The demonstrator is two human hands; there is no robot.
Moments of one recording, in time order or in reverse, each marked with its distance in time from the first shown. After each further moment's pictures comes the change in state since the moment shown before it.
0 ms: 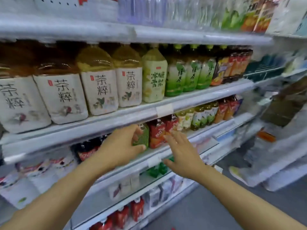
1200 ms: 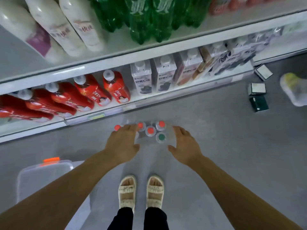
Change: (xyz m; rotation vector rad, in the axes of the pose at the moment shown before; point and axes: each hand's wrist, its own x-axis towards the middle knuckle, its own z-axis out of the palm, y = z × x) left_hand 0.008 -0.141 0.577 0.126 -0.519 -0.492; right_hand -0.151 0.250 0.492 0.289 -0.774 0.220
